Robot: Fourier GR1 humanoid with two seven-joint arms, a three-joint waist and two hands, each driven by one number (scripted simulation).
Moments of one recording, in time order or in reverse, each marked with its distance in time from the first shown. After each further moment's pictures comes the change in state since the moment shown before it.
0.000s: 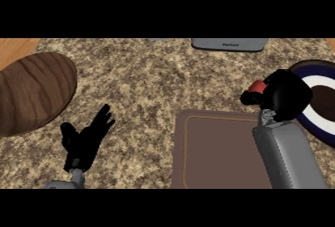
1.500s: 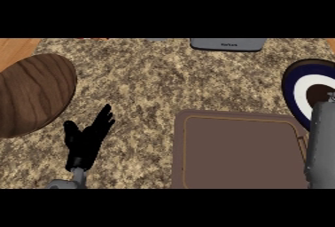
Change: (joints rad) left arm -0.007 -0.006 -0.003 0.003 -0.008 0.006 0.024; right arm -0.165 -0.008 -0.623 0.117 0.757 -0.605 0.072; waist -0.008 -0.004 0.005
